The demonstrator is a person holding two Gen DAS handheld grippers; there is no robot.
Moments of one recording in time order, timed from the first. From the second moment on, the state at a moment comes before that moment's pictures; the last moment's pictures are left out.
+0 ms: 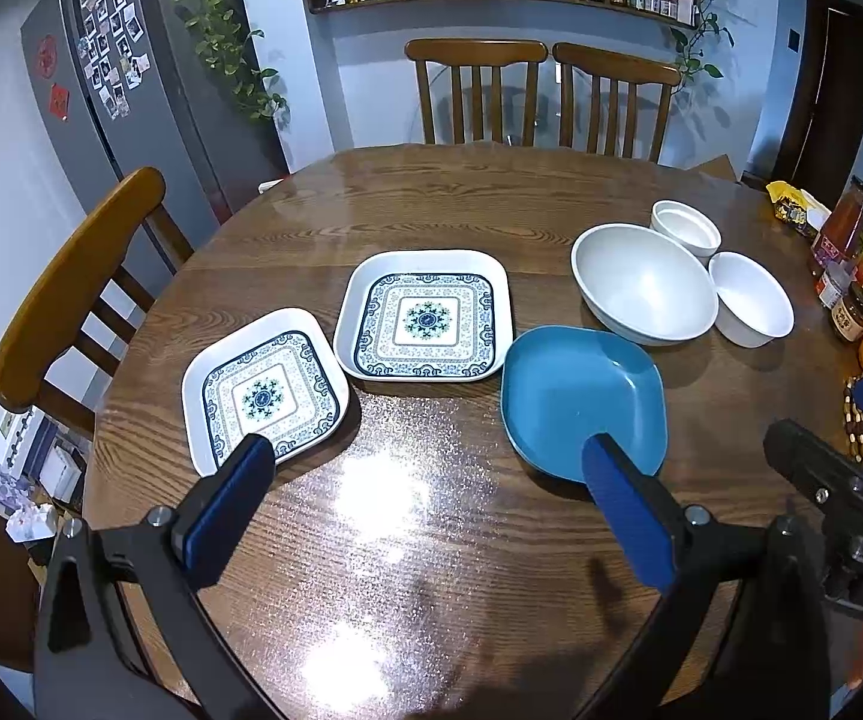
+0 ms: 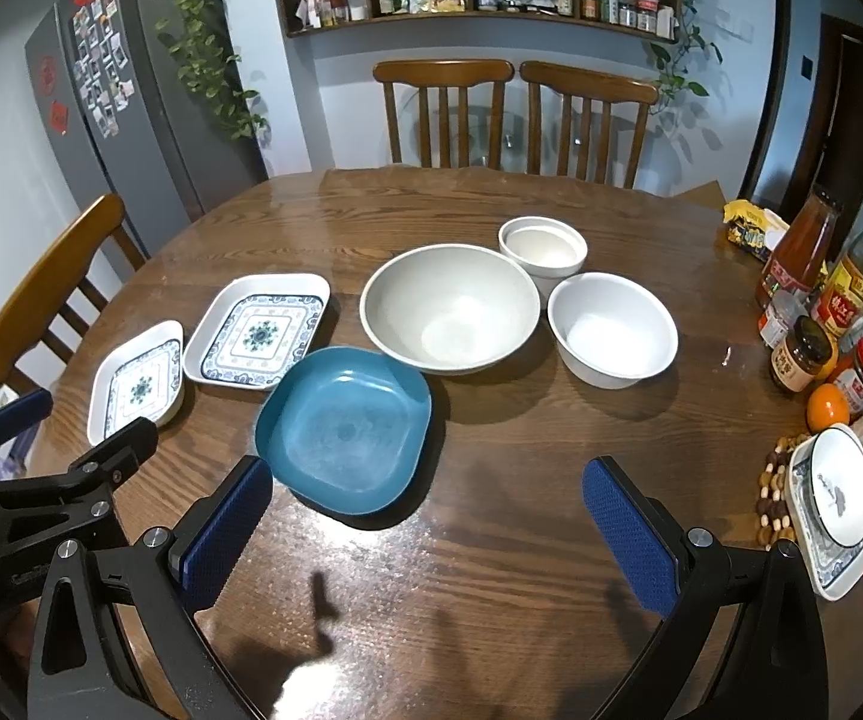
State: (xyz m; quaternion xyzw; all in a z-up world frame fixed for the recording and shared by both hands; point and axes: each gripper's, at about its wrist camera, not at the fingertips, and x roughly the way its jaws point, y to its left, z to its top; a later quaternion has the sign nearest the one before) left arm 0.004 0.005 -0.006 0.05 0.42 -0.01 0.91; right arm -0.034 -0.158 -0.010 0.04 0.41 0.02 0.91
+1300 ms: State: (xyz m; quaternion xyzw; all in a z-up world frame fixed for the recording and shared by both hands) left arm 0.065 0.212 -0.090 -0.08 0.49 0.10 0.86; right arm 0.060 0.024 -0.072 0.08 0.49 0.21 0.84
